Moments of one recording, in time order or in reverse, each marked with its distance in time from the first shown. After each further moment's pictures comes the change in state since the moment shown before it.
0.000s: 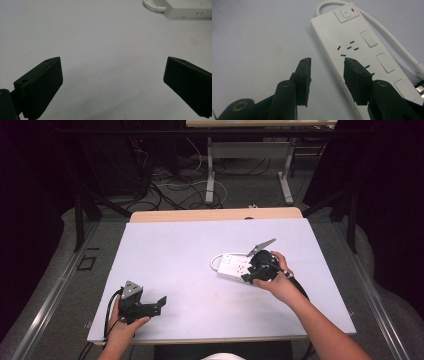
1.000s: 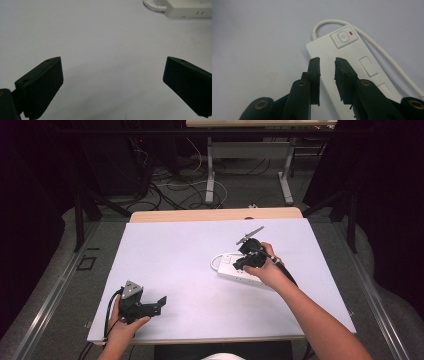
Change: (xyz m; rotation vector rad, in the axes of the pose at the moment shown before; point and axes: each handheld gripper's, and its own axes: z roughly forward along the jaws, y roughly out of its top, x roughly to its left) left arm 0.000 0.000 0.000 0.001 0.001 0.001; right arm -0.012 0.037 0.026 -0.011 0.027 0.024
